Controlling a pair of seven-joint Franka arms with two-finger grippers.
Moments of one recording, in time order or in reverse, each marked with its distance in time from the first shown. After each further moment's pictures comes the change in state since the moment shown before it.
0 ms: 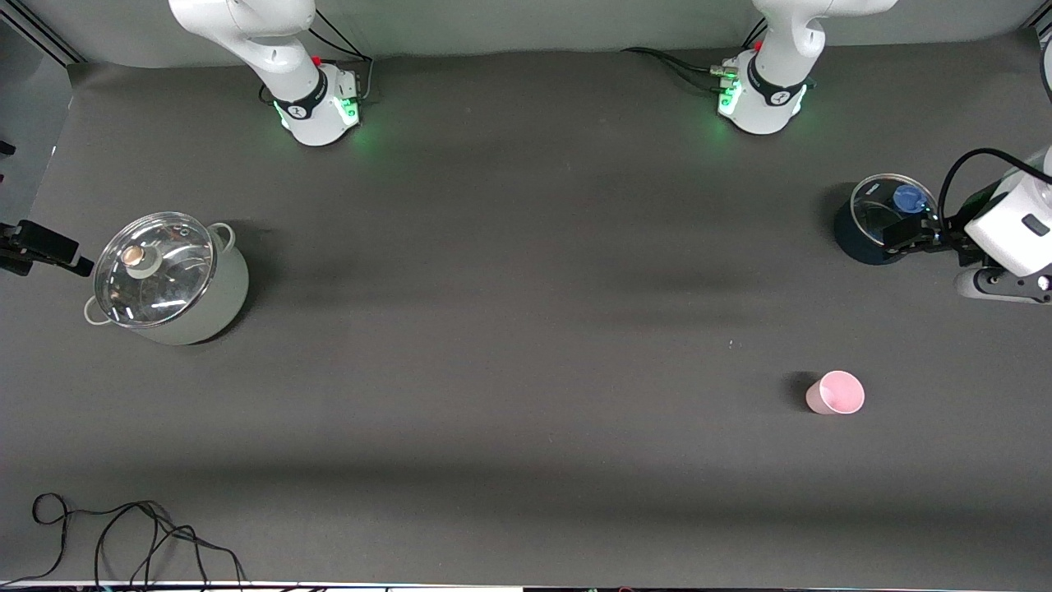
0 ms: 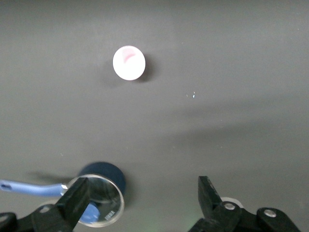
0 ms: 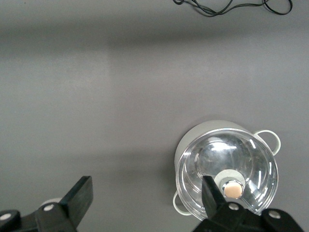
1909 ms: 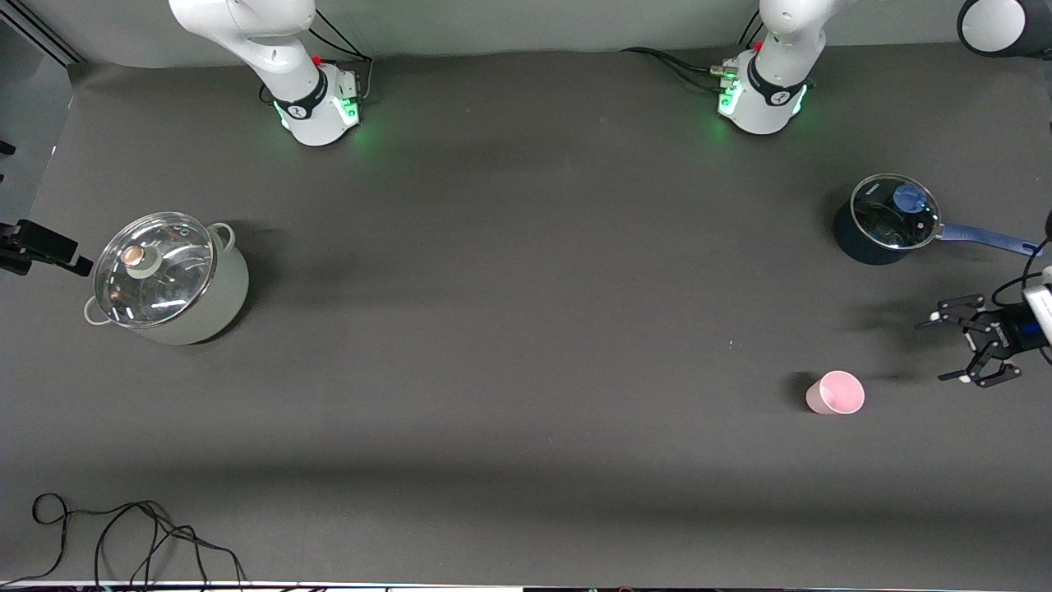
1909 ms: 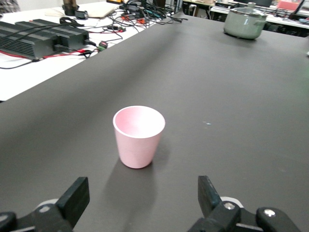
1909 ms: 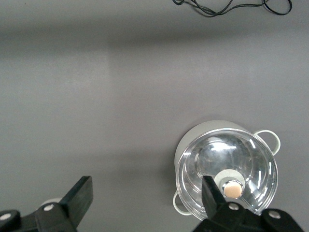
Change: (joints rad) left arm 0.623 0.661 -0.009 -0.004 -1.028 0.124 2.094; right arm -0.001 0.000 -0.001 0.003 0.001 -0.002 0.000
